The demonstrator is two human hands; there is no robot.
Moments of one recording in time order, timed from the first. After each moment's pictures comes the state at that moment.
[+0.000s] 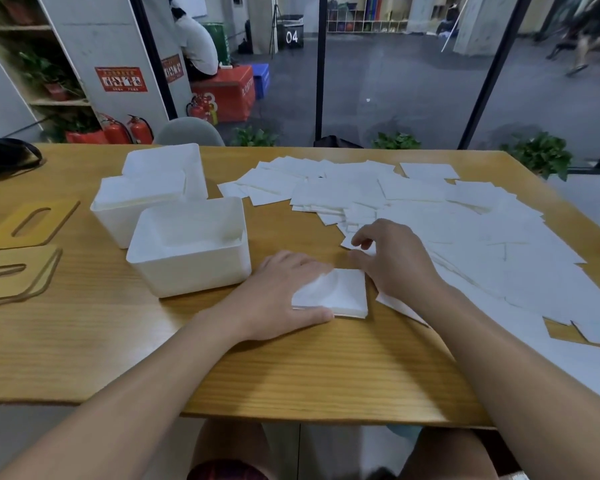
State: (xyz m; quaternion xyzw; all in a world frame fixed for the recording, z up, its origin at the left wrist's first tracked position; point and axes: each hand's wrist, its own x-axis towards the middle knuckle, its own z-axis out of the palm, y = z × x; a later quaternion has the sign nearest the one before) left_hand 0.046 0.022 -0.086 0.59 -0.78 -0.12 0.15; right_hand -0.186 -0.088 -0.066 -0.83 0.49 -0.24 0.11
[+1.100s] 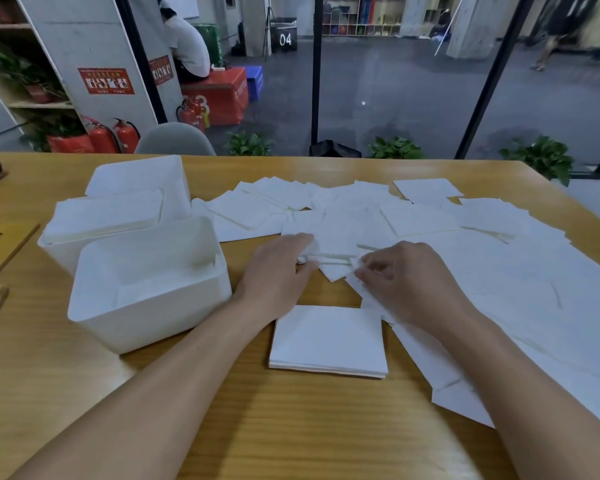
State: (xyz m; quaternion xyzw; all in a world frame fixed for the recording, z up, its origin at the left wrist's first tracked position) left_hand 0.064 -0.091 -0.095 0.67 -0.68 -0.10 0.26; right_hand -0.178 -0.142 -0.080 -0.84 0.49 -0.22 0.12
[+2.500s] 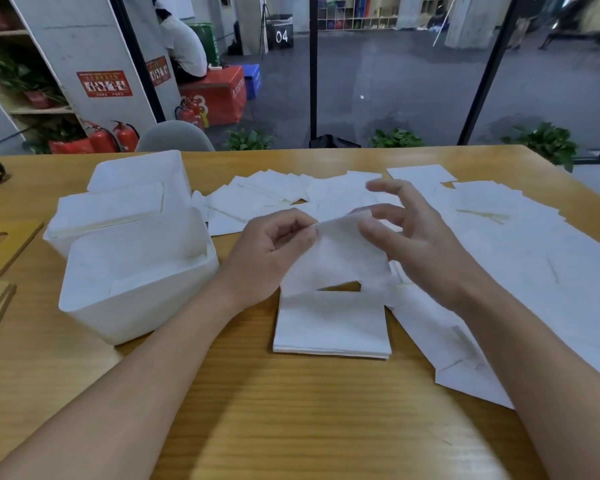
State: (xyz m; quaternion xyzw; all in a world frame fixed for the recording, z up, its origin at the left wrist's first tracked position) left_hand 0.079 -0.063 -0.066 0.48 -0.69 -0.26 0.47; right_hand -0.182 -0.114 -0.038 -0.73 0.35 -0.36 0.46
